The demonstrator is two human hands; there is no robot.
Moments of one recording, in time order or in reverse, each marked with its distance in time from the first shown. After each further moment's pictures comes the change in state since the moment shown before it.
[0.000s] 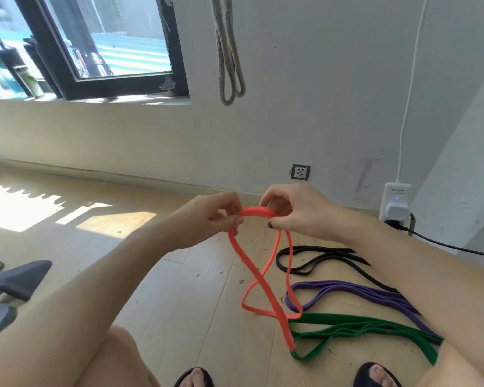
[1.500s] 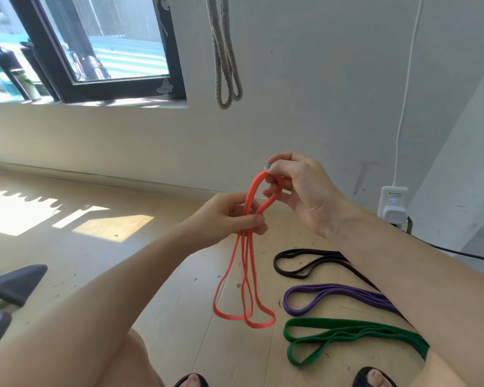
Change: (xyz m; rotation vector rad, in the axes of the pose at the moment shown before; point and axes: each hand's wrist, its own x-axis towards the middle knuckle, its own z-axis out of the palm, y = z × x) left_hand 0.027 0.016 0.024 -0.454 0.004 0.038; right_hand 0.010 -0.036 -0.011 0.966 0.363 0.159
